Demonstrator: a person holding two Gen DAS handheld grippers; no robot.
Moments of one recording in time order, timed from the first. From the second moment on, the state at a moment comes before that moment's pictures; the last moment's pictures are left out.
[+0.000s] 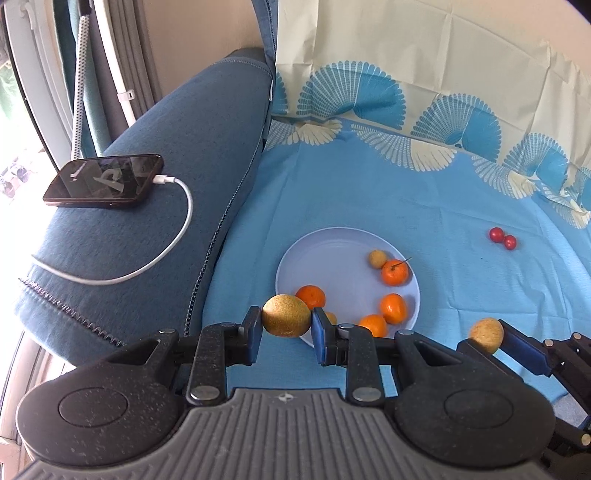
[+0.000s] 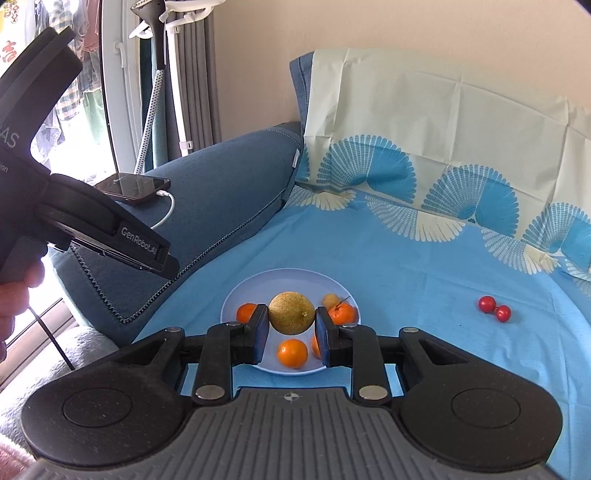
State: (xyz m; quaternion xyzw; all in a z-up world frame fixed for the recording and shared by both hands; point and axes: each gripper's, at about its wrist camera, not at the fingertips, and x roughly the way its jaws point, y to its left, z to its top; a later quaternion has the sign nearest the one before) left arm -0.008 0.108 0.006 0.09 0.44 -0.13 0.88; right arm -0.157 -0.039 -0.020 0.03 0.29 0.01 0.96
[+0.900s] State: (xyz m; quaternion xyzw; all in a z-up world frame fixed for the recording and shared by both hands) left arm 0.091 0.051 -0.098 0.16 0.49 -0.13 0.85; right arm -0.028 -0.048 -0.109 0.01 0.37 0.02 0.93
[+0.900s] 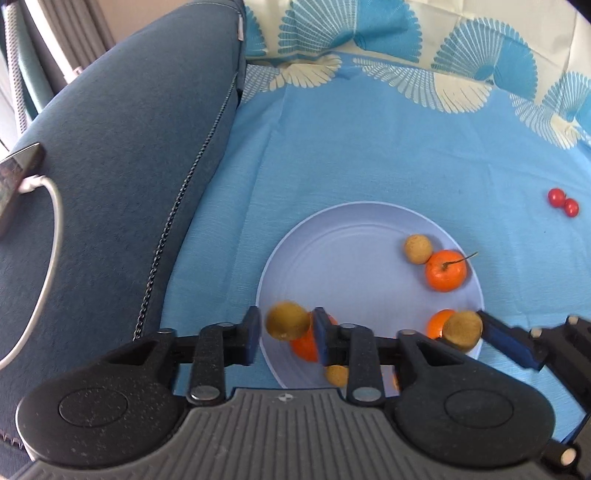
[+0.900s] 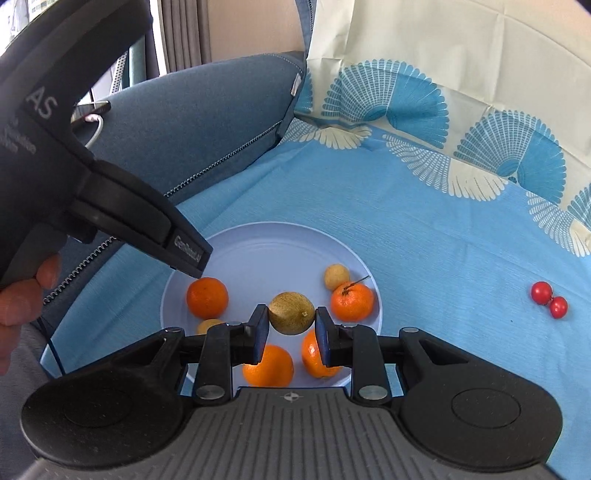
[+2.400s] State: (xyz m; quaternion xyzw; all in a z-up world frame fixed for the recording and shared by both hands) left arm -0.127 0.128 0.005 0.16 0.39 -0.11 0.90; right arm -0.248 -0.035 0.000 0.04 0.26 -0.04 0.96
